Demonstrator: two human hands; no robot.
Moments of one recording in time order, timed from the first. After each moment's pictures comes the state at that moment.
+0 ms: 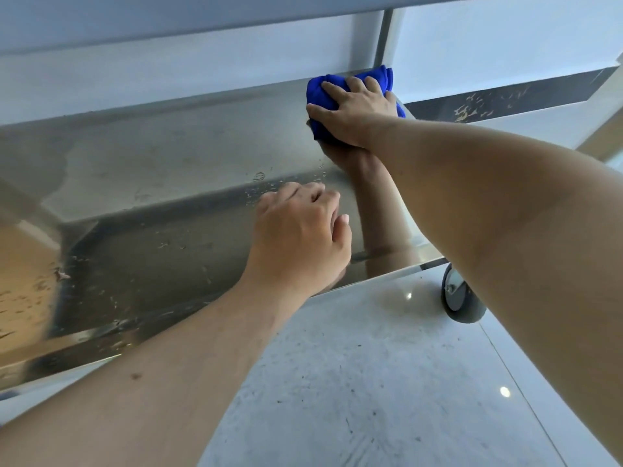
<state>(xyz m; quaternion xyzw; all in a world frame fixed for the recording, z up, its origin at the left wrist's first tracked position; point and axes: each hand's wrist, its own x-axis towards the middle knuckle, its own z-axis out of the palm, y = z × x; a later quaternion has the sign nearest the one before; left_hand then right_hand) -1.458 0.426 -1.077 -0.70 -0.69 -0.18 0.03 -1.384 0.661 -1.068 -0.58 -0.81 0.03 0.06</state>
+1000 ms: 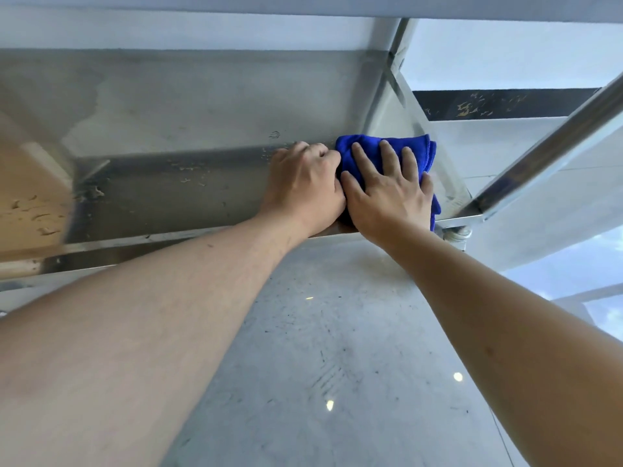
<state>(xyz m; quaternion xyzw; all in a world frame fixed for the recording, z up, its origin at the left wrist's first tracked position) -1.455 0.423 -1.066 -0.67 -0.71 -0.20 0.00 -1.322 0.455 -1.076 -0.62 -0.78 0.06 0.05</state>
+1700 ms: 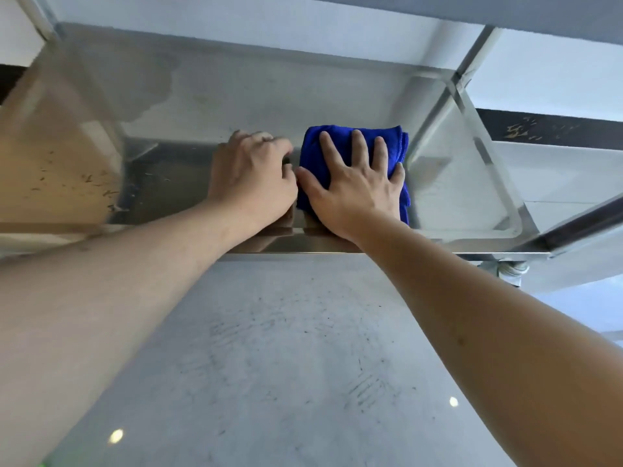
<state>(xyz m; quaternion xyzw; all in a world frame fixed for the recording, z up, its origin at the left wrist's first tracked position) -1.581 0.364 -1.063 -0.59 -0.77 -0.23 0.03 -1.443 0.429 -1.078 -0.54 -0.84 0.05 0.04</state>
